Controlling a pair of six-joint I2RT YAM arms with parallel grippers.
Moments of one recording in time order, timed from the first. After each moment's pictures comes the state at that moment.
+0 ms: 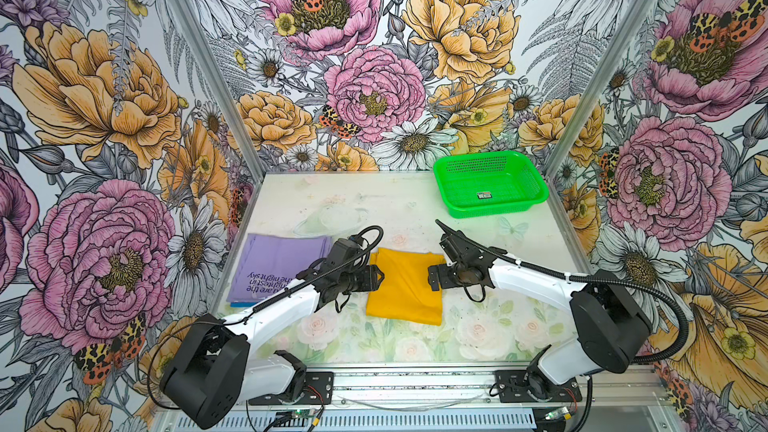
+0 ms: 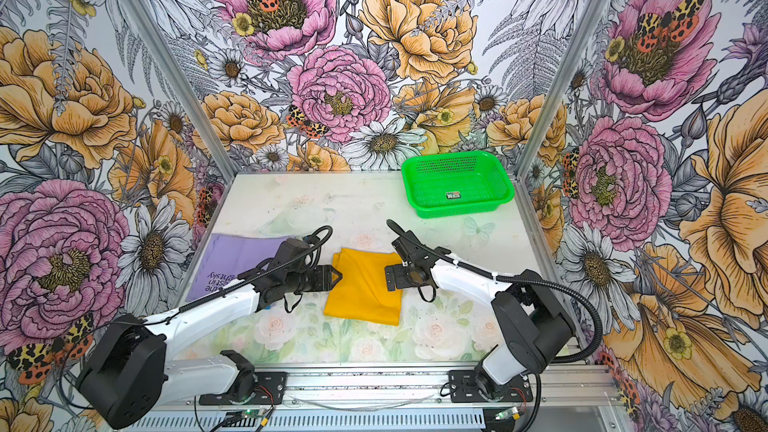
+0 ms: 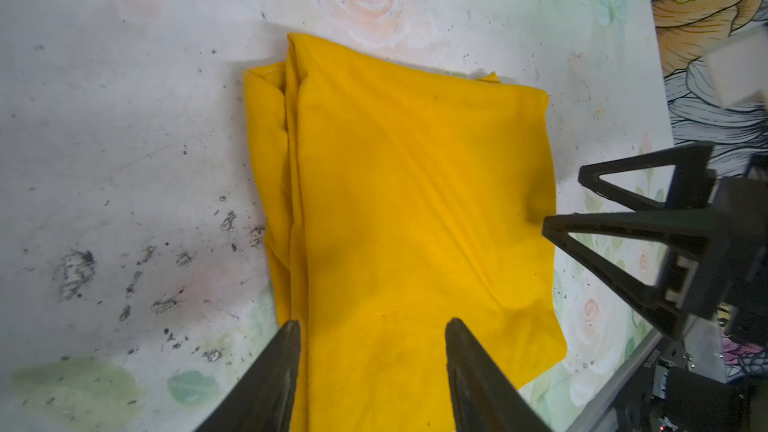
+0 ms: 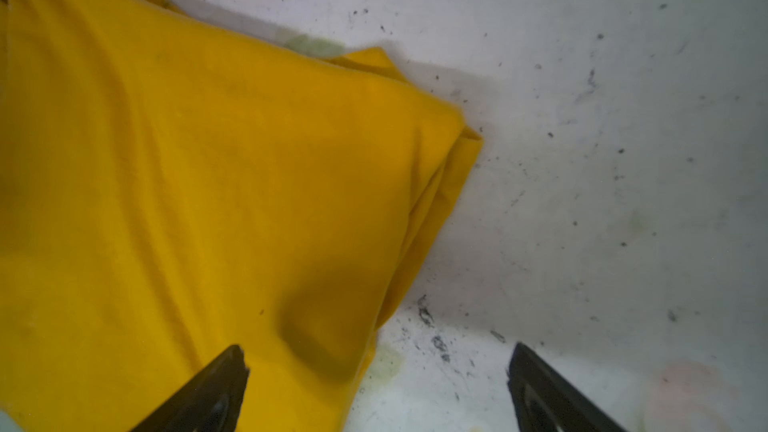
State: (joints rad) left arm -0.54 1.28 0.63 -0.23 0.20 -0.55; right arm 0.64 1.53 0.89 -0.51 -0.01 0.45
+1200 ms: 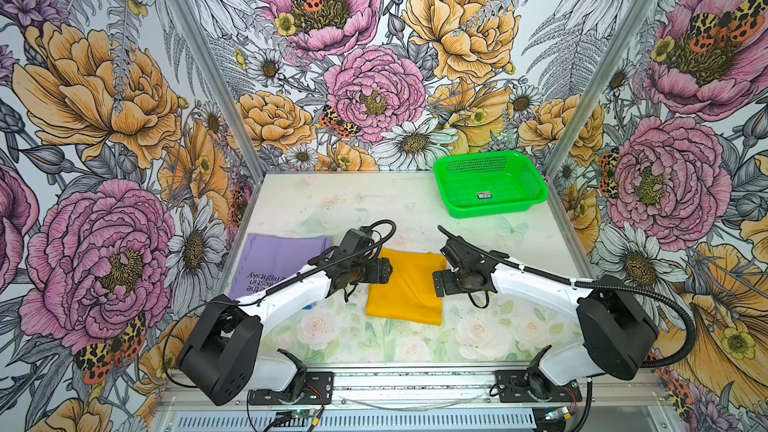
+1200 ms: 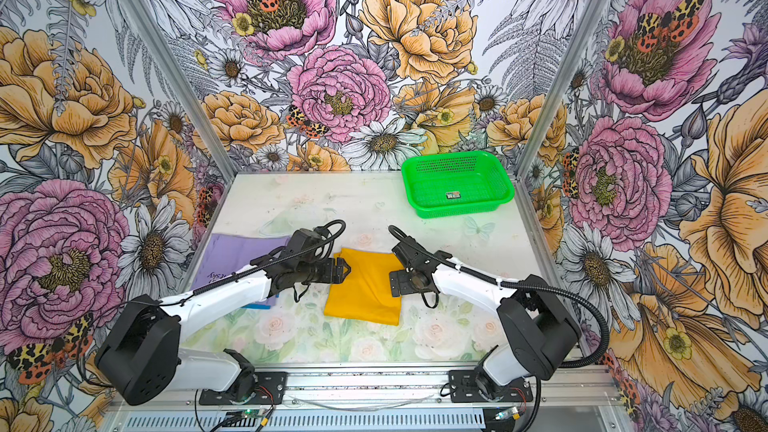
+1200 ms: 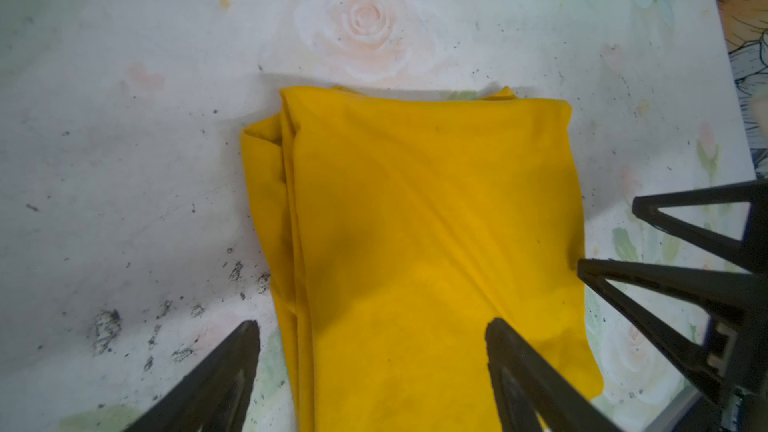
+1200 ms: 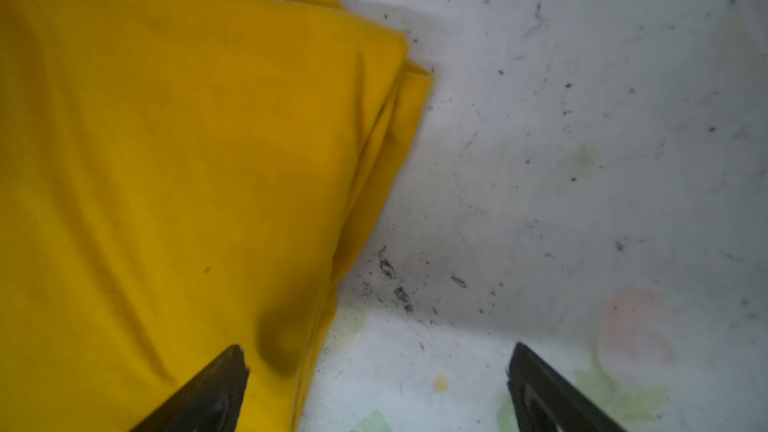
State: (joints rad) left arm -0.60 1.36 0.78 -0.31 0.12 -0.47; right arm 0.66 1.50 0.86 -0.61 0.08 0.48
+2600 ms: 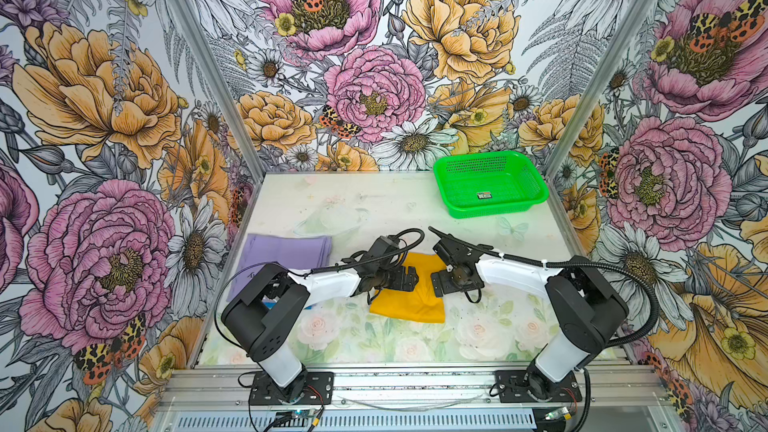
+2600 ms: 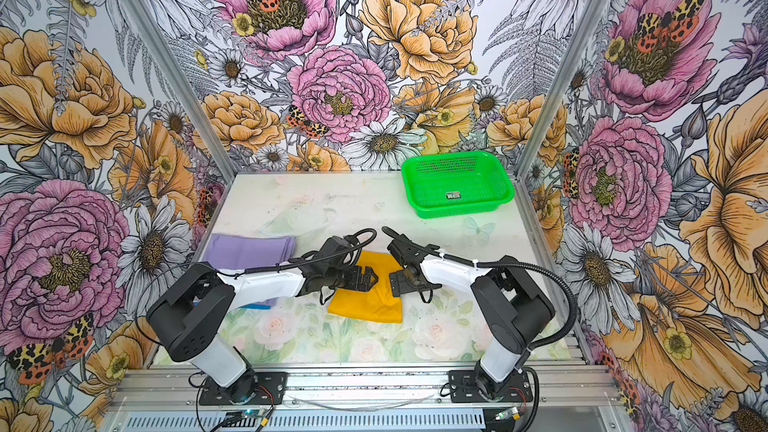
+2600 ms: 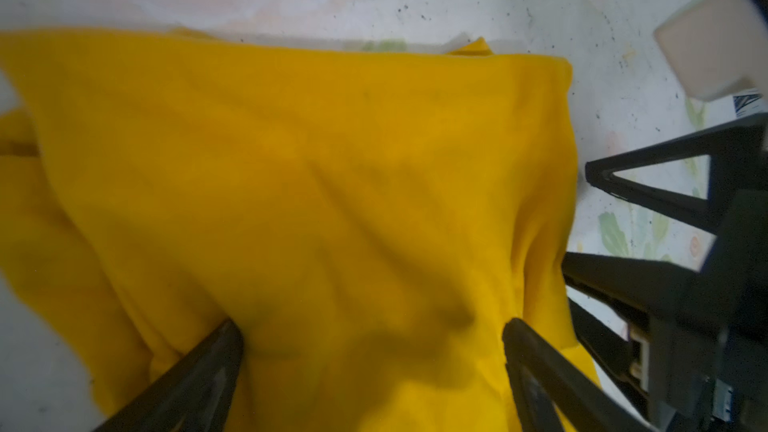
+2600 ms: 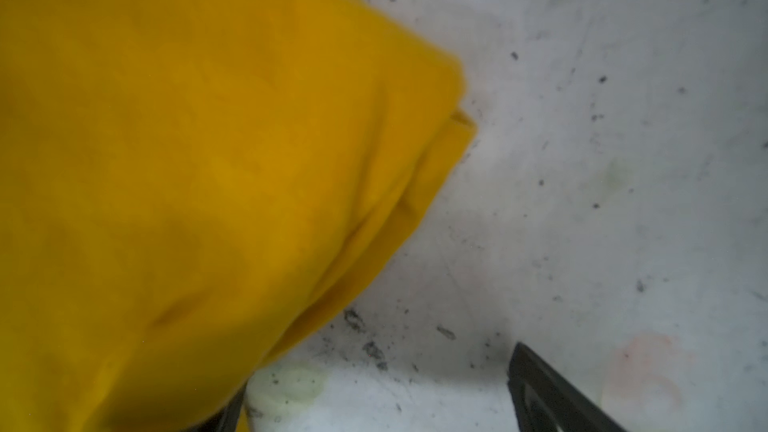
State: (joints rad) left arm -0.75 1.64 0.81 -0.08 0.17 -0.55; right arm 0.66 1.68 0.94 -0.62 0.09 0.44
